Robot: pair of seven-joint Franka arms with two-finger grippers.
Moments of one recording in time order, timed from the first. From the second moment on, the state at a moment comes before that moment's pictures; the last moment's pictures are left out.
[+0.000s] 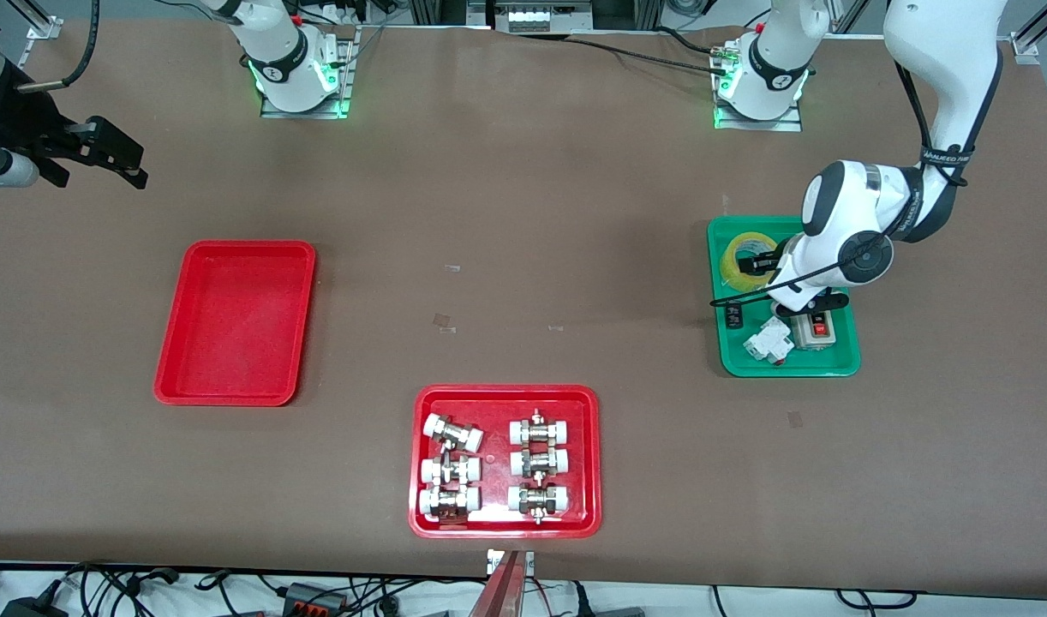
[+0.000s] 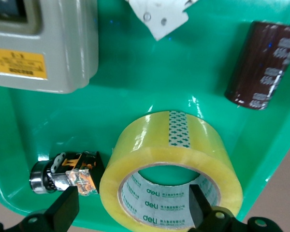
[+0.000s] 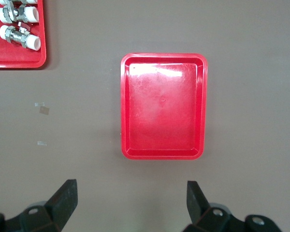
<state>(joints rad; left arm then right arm) 0.03 0.33 -0.13 -2.23 0.05 2.14 -0.33 -0.02 -0.07 0.10 -1.62 -0.01 1.56 0.08</state>
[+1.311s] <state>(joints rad) 0.03 0.34 -0.16 -1.94 0.10 1.74 -0.32 -0.02 -0.07 0.10 -1.62 -0.01 1.56 0.08</state>
